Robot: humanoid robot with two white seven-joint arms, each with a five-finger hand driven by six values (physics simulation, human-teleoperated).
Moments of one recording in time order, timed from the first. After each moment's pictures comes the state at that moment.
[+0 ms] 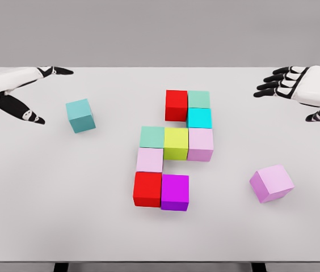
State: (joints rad) left arm -0.94 1.19 -1.09 -1.69 0.28 -0.12 -0.28; right arm -0.48 -1.11 0.30 -1.76 0.19 -0.61 0.61
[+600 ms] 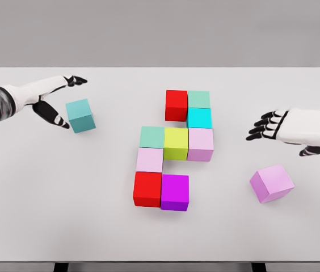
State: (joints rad) left arm -0.94 0.99 -1.10 -1.76 0.27 0.45 -0.25; right arm -0.48 -1.14 0.52 -1.75 0.29 -0.61 0.61
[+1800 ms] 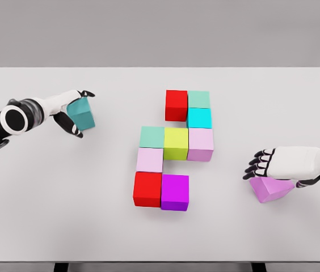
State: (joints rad) left arm -0.90 0.83 -1.12 -1.64 0.23 0.61 -0.20; right arm -0.48 -1.15 0.71 -1.76 0.41 -0.61 0.61
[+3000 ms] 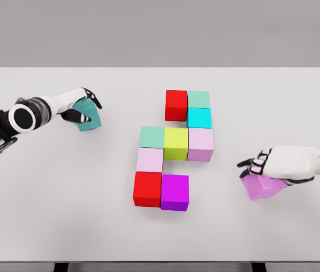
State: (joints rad) left arm -0.90 0.78 -1.12 -1.60 0.22 0.58 -0.20; right arm -0.44 -1.11 0.67 -1.75 0.45 -0.62 0.61
